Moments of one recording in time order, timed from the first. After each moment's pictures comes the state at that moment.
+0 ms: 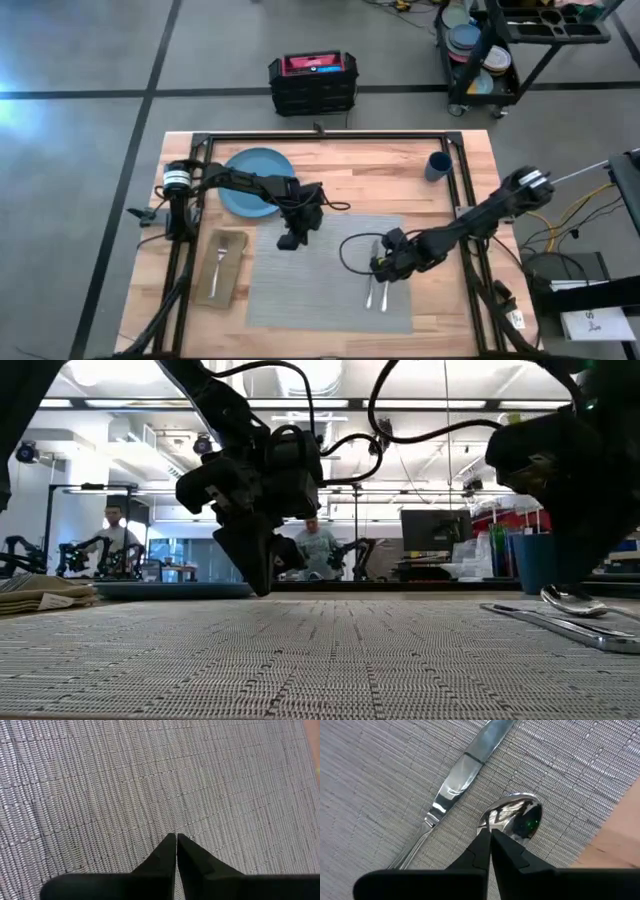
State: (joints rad) left arm 0.16 1.89 1.14 -0.52 0.56 0.34; right arm 0.46 1.54 0.84 -0.62 0.16 1.58
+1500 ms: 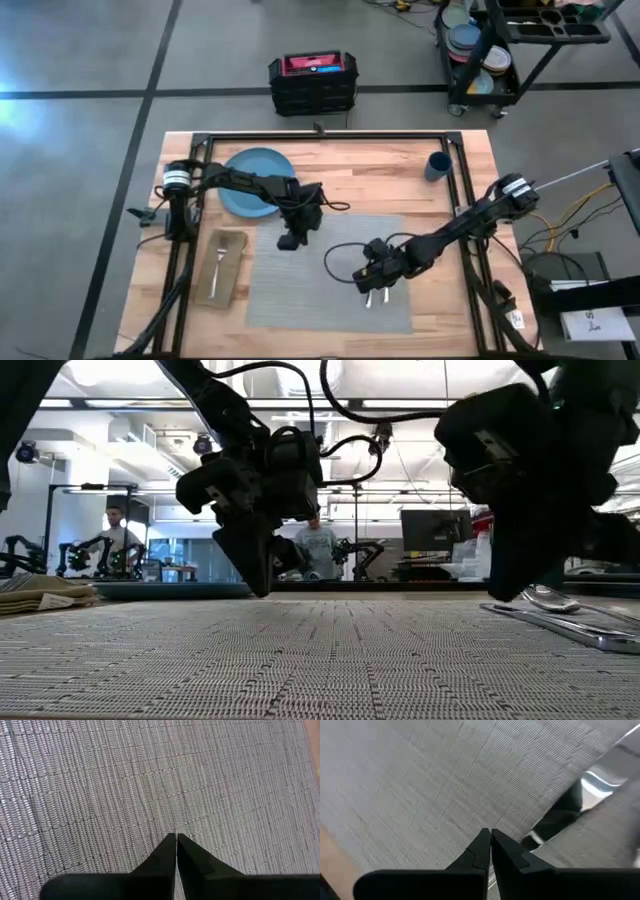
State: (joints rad) left arm 0.16 1.89 1.14 -0.52 0.56 0.32; right arm 0.47 1.70 0.88 -0.24 0.17 1.47
